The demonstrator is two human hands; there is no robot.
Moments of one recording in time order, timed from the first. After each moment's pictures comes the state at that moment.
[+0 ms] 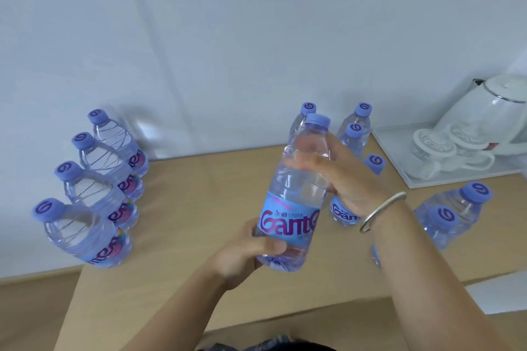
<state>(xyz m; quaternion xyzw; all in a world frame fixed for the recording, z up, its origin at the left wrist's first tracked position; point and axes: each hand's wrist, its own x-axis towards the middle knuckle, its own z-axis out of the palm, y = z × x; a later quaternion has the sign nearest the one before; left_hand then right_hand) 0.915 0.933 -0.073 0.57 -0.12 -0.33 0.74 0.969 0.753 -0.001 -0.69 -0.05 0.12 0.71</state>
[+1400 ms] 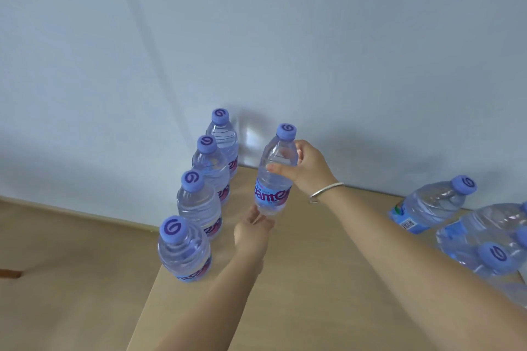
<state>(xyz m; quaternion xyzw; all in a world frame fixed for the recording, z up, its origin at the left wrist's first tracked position) 1.014 1.078 -0.120 0.54 0.38 -0.02 0.75 1.131 1.001 -0.068 -0.85 -0.11 0.11 0.51</state>
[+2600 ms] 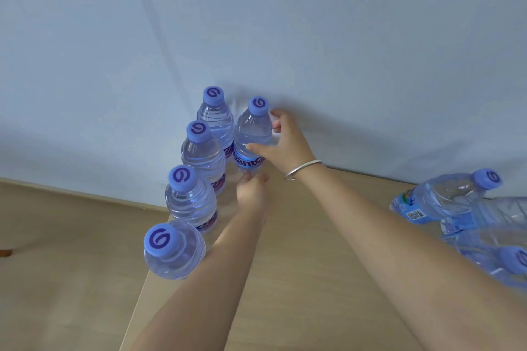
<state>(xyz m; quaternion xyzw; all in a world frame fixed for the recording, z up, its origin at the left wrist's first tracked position) 1.085 1.092 -0.133 0.51 0.43 0.00 0.74 1.160 1.042 -0.093 -0.88 -0.15 0.07 0.45</state>
